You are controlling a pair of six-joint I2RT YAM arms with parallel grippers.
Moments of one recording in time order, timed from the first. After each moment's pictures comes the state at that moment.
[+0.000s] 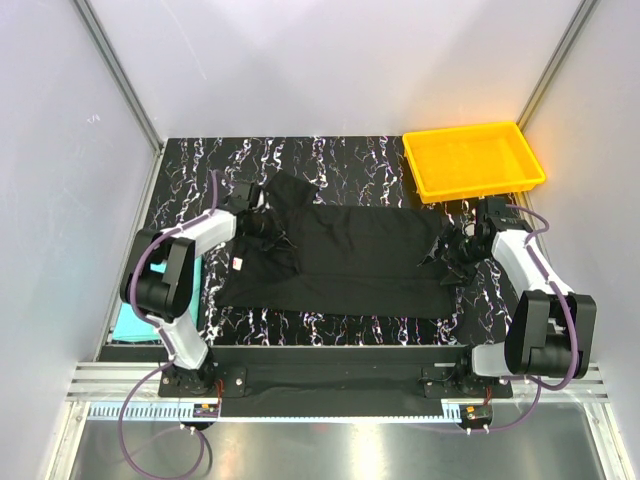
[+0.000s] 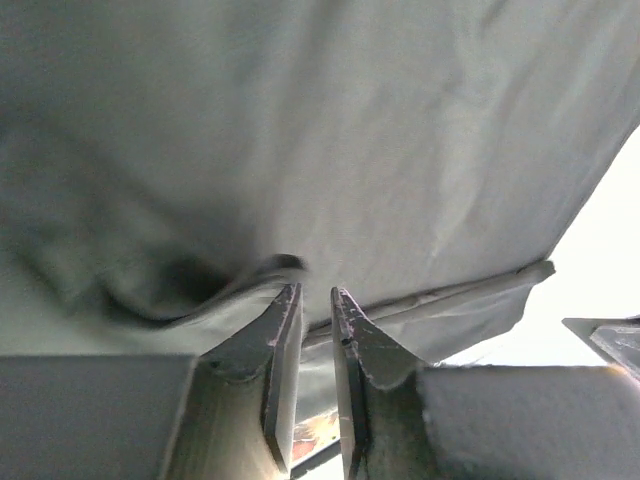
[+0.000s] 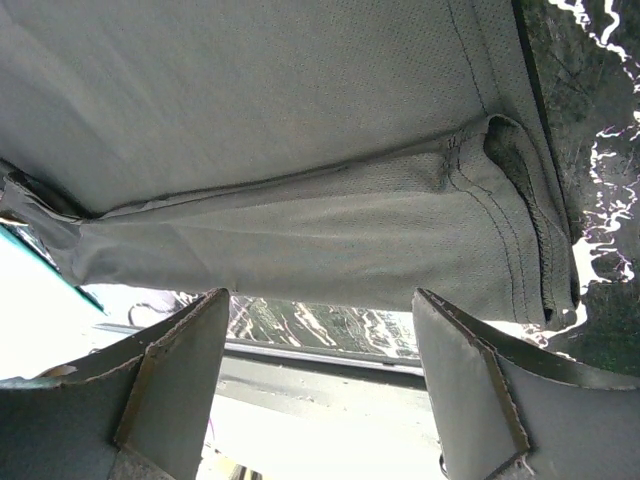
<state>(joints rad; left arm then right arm) -0.27 1.75 1.06 -0.35 0.42 -0.77 -0.09 1.38 0.92 -0.83 -0.38 0.50</state>
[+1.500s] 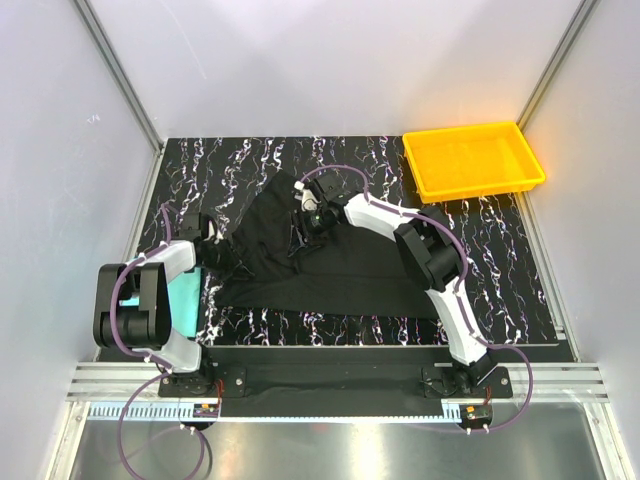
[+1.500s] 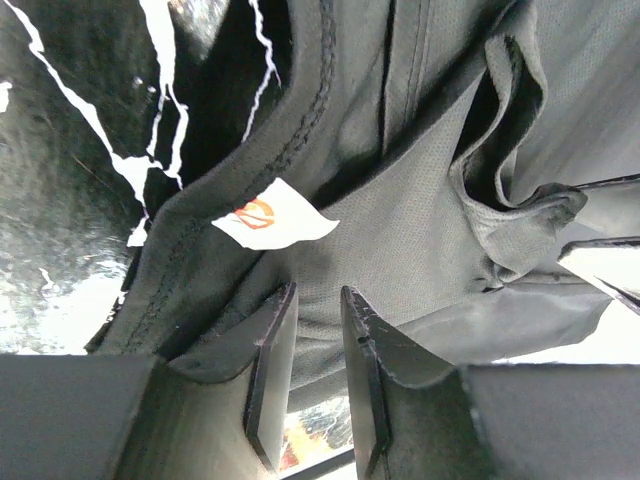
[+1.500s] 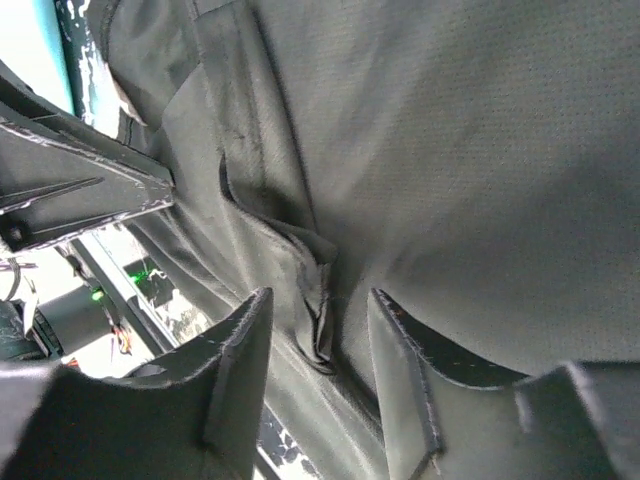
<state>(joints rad) 0.03 1.53 0.73 -0.40 0.42 -0.57 0.67 2.29 1.76 -0.48 -0.57 0.44</state>
